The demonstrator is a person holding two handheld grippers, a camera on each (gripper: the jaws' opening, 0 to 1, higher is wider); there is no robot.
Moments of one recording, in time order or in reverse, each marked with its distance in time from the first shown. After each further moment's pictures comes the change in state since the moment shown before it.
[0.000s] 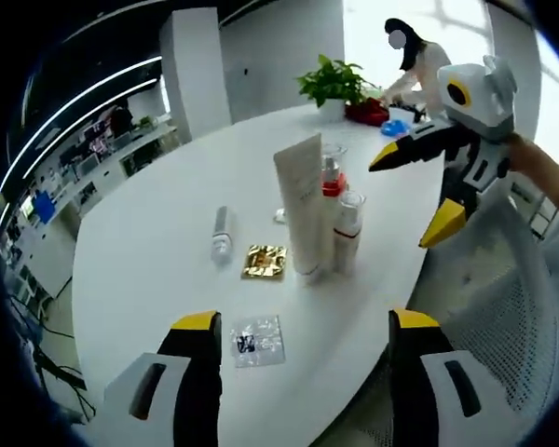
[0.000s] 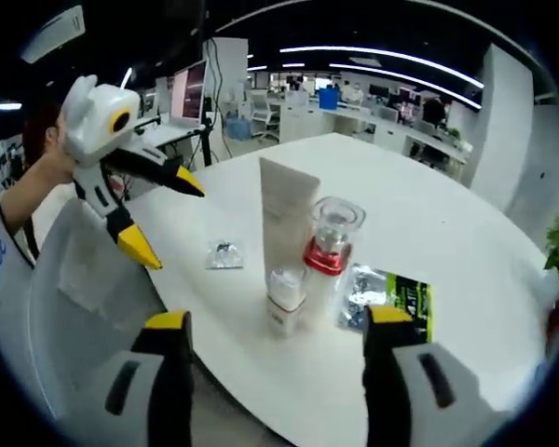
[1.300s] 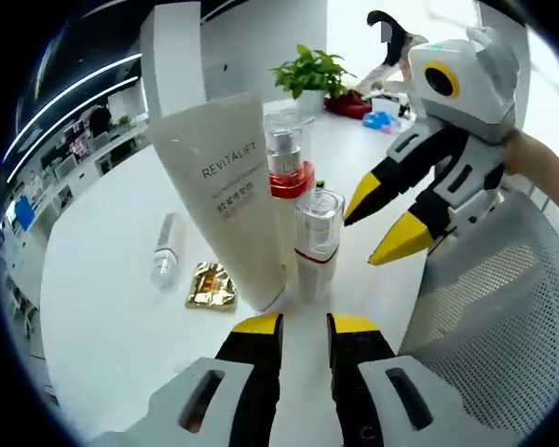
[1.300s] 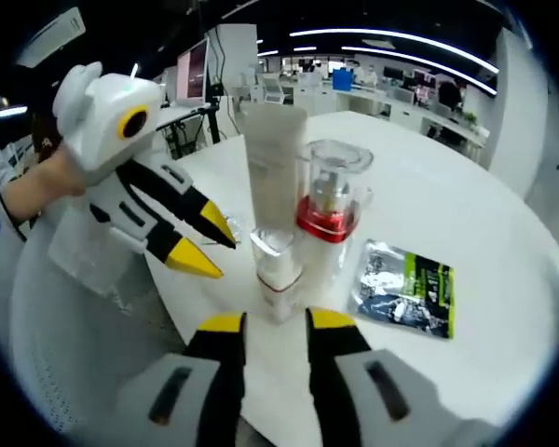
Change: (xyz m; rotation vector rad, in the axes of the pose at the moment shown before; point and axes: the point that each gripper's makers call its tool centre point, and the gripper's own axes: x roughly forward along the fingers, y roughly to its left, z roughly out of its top) left arm 0.077 -0.037 0.007 0.021 0.012 -0.093; right arm 0.029 -0.006 -0.034 0.008 0.080 0.092
